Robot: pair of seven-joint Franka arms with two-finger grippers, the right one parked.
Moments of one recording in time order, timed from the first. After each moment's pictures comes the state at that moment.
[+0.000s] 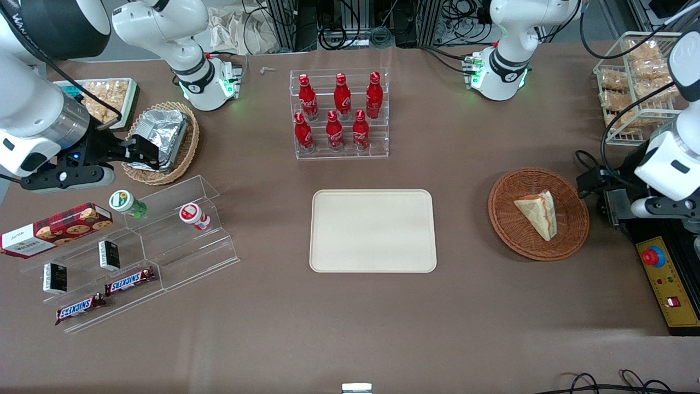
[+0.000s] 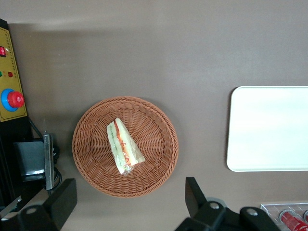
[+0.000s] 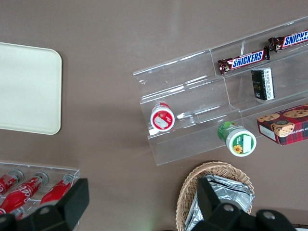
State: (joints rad) arm 0.03 0.14 -0.09 -1.52 -0.01 1.65 -0.04
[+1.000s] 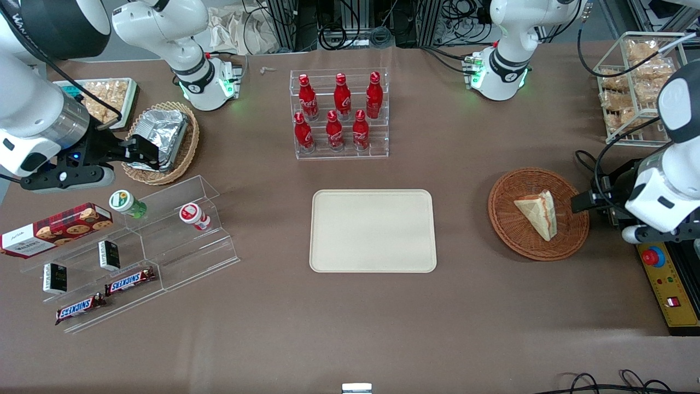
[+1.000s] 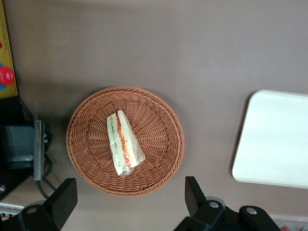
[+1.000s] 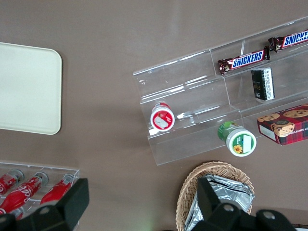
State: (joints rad) arm 0.05 0.23 -0.08 -1.54 0.00 1.68 -0.18
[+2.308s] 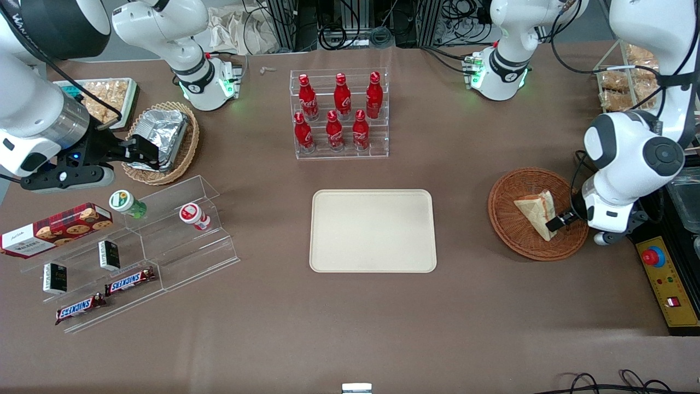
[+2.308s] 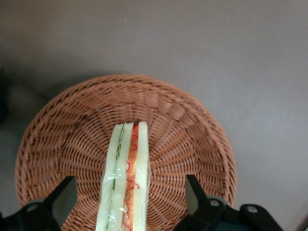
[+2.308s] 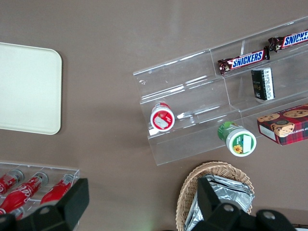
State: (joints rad) arm 0.08 0.19 -0.03 -2.18 0.01 2.41 -0.49
